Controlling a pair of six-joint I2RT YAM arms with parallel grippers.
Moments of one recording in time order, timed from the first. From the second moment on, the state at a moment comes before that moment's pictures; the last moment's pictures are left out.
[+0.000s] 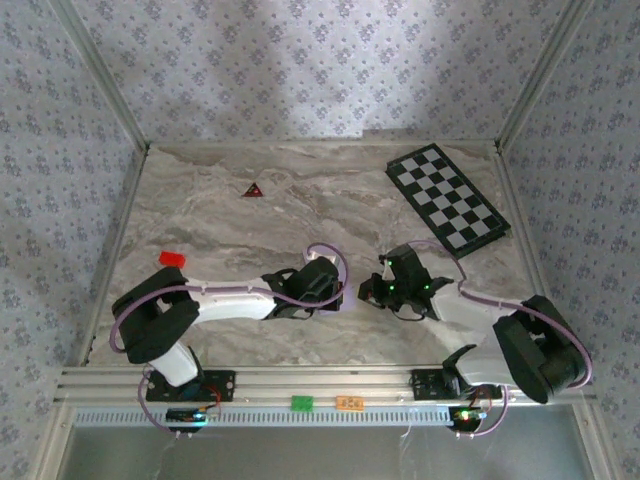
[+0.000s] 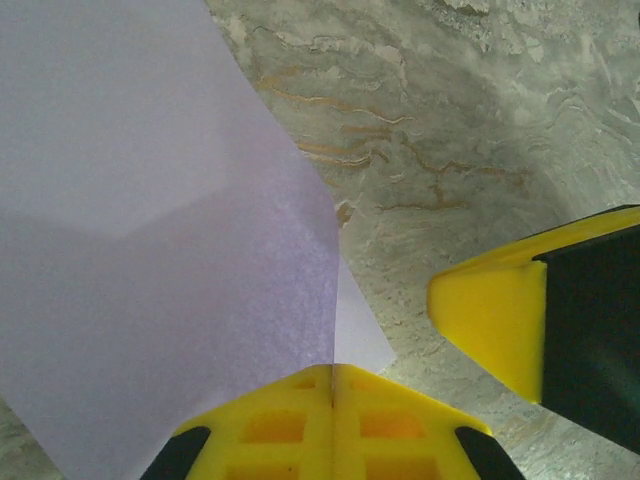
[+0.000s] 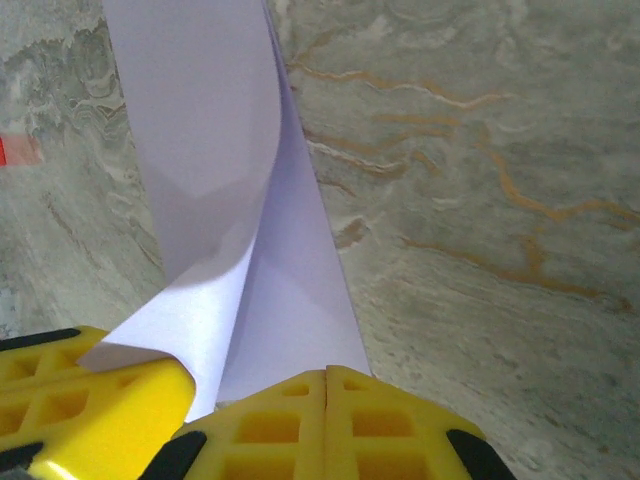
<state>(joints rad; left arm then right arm) -1.07 1.61 0.81 -0.03 -0.04 -0.87 0.57 1.29 0.44 -0.02 -0.40 0.87</state>
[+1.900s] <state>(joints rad) -1.04 1.61 0.81 0.02 0.01 -0.88 0.68 1.35 0.40 0.12 -0.28 0.99</state>
